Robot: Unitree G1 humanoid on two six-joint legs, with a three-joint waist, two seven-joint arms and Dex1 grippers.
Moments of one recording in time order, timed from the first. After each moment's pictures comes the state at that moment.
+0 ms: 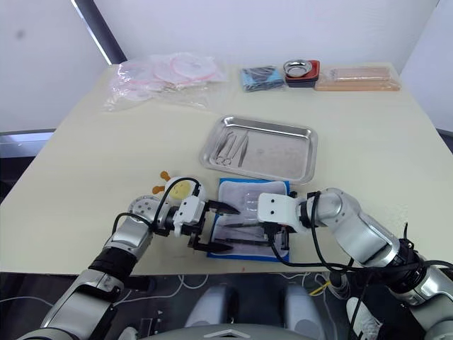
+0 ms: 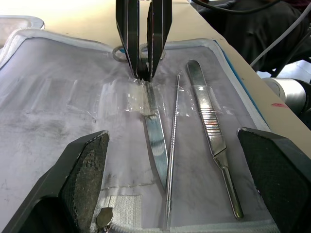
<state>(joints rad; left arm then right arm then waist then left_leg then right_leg) -0.37 0.52 -0.28 0.44 -0.25 -0.31 -1.48 -0.49 -0.72 0.59 -0.52 0.01 0.81 0.99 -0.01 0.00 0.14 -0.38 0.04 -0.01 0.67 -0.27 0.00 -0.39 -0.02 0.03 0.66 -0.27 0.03</state>
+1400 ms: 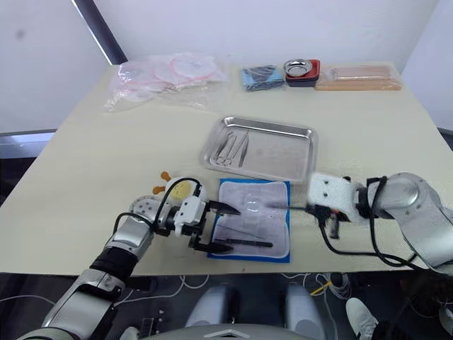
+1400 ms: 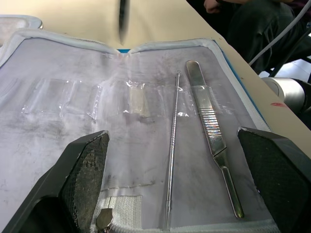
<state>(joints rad) -0.38 0.51 -0.28 0.45 -0.25 -0.31 -1.49 -0.36 -0.96 0.17 -0.64 0.23 0.85 1.02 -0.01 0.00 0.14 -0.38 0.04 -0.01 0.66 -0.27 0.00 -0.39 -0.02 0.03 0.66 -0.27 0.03</state>
